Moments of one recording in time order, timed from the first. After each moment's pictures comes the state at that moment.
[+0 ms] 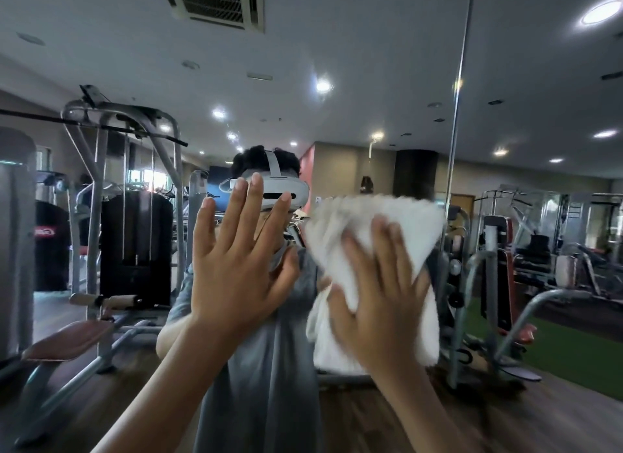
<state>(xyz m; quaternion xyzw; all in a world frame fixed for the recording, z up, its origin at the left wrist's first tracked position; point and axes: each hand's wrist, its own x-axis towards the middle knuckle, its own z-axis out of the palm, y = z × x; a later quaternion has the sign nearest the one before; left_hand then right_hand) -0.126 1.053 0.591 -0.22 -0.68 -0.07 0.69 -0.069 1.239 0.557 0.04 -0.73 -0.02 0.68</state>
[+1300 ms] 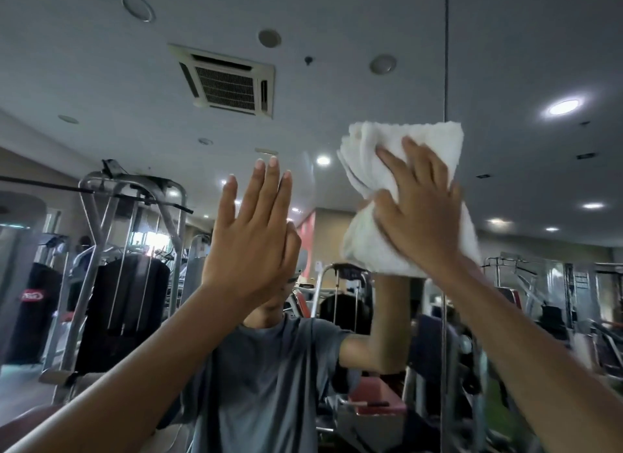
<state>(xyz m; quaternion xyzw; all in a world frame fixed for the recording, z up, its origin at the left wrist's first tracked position) -0.130 1.063 0.722 -0.21 -0.67 -0.06 0.71 -0.065 1.276 0.784 0.02 -0.73 -0.05 0.68</state>
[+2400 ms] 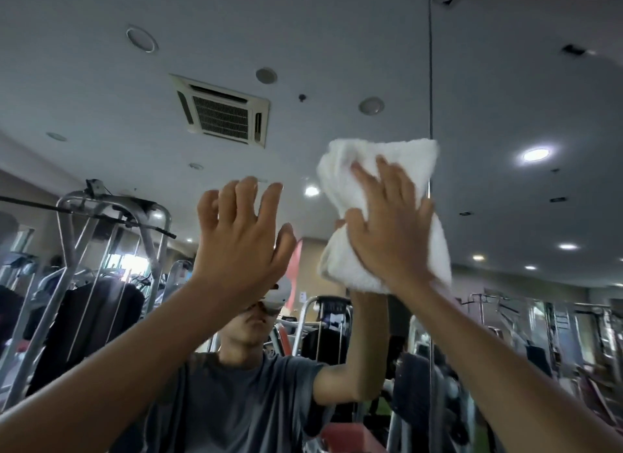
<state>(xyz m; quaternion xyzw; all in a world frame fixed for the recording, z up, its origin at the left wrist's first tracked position) -0.127 1.067 0.765 -0.17 -0.64 -0.12 0.74 -0.077 1.257 0.814 0.04 -0.71 -0.08 0.70</state>
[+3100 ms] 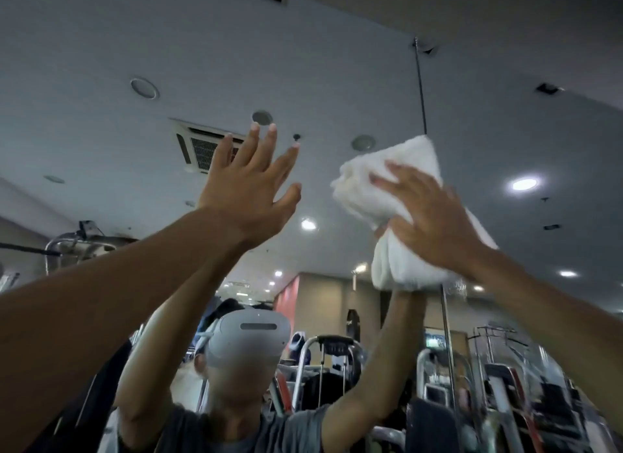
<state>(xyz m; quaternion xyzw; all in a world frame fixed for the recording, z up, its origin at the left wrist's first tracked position) -0.132 1.042 0.882 -0.19 -0.69 -0.04 0.70 -0.053 1.321 0.894 0.14 -0.74 -0.18 0.63</state>
